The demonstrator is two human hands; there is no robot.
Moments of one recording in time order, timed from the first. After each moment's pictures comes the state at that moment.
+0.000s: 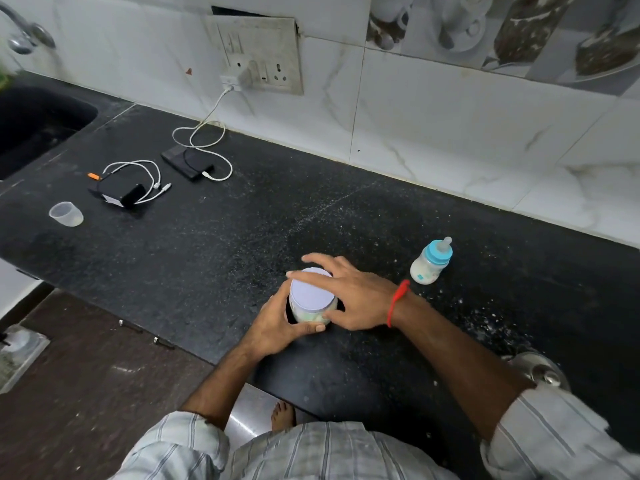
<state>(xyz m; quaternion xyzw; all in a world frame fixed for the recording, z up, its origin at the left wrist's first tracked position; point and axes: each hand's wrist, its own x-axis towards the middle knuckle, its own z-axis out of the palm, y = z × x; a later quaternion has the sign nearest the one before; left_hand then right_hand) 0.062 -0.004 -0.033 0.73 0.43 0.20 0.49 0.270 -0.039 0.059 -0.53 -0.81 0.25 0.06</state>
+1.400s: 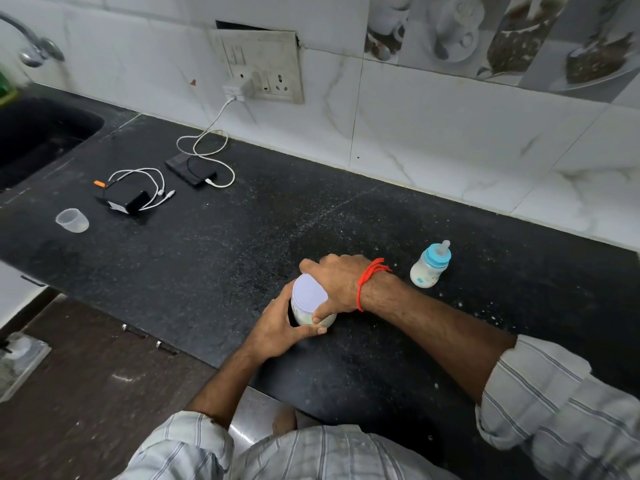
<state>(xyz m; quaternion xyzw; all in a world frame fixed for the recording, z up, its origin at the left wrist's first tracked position) 0.061 -0.004 -0.033 0.73 0.43 0.20 0.49 0.239 -0.013 0.100 -0.60 -0.77 0.17 -0.15</state>
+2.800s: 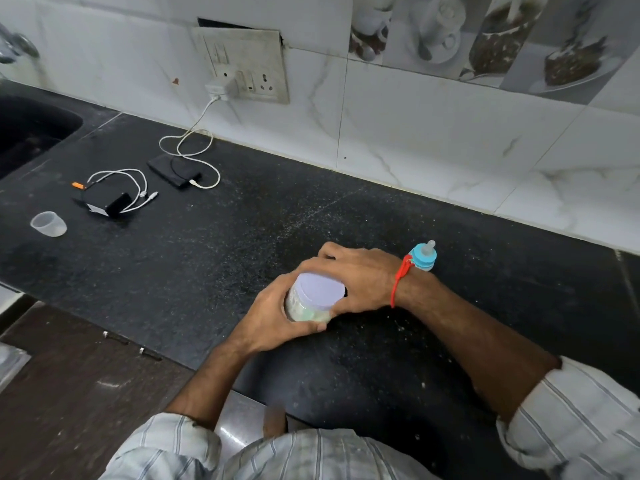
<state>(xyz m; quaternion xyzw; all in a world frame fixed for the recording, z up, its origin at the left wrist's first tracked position) 0.077 0.000 0.010 0.78 0.39 0.22 0.44 0.287 -0.036 0.124 -0.56 -0.80 0.18 -0.05</state>
